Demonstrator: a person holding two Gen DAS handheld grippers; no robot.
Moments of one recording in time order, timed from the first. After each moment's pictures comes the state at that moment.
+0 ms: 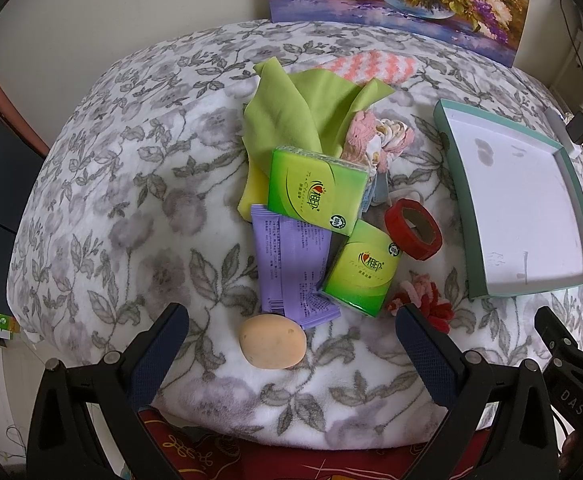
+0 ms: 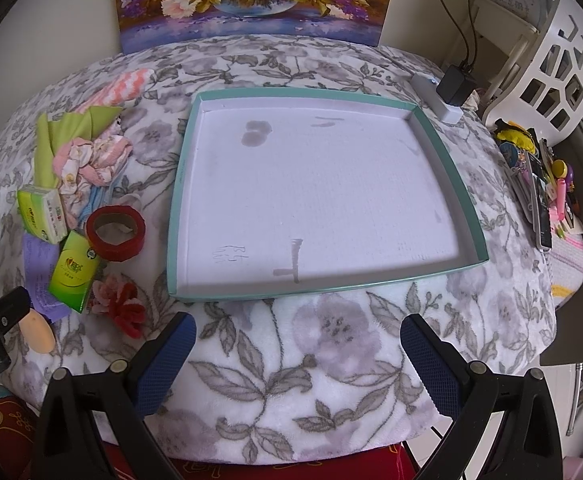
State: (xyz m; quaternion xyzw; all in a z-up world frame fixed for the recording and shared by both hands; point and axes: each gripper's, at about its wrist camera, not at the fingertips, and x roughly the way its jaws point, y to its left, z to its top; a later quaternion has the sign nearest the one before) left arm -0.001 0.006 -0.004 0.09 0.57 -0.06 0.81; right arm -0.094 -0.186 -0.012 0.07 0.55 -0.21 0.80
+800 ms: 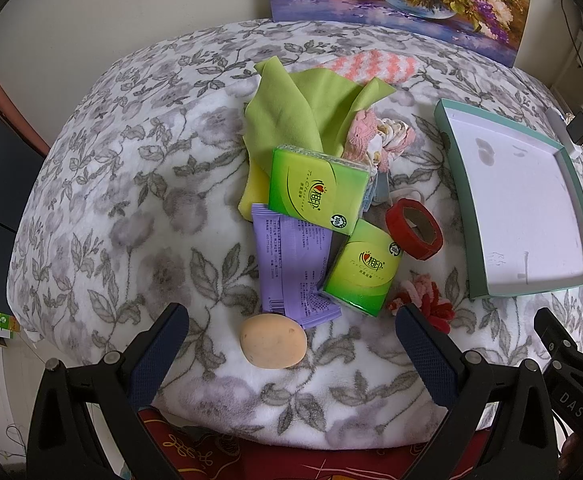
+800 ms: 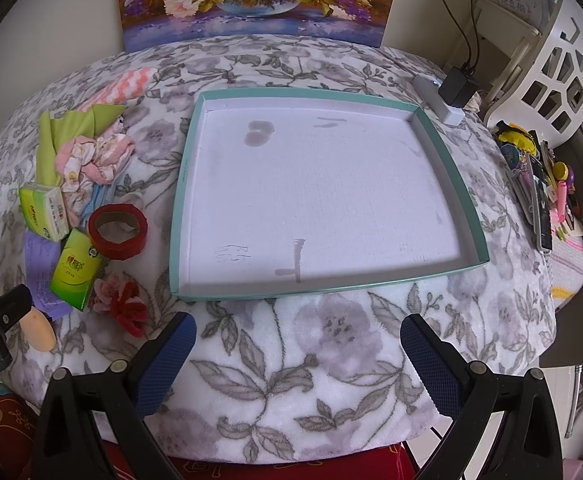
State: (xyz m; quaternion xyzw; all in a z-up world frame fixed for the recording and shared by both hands) left arm -0.002 0.007 -0.005 0.09 0.57 -0.06 0.81; right arm -0.093 -0.185 -0.011 0.07 0.55 -0.21 0.80
